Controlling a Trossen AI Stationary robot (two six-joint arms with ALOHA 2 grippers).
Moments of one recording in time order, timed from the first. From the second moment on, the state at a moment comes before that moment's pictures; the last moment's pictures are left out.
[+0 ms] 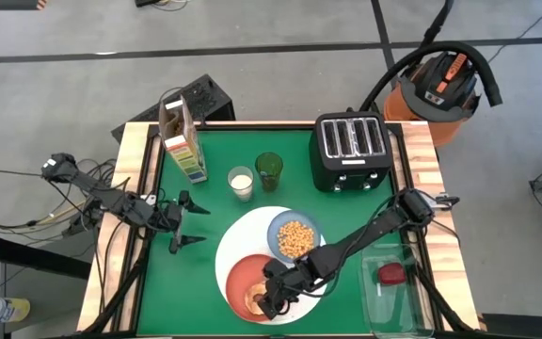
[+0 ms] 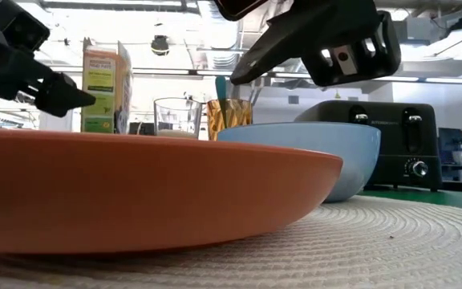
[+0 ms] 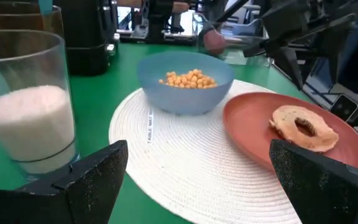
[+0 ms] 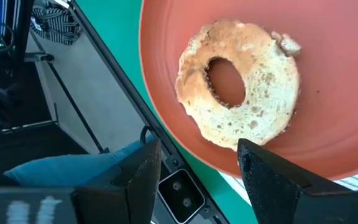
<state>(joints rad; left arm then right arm) -0.47 0.31 0.04 0.04 -0.38 -0.20 0.50 2.08 1.63 -0.41 -0.08 1.35</state>
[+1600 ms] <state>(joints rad) -0.47 0.31 0.02 0.04 -0.37 -0.19 0.69 1.64 1.63 -1.32 0.26 1.43</state>
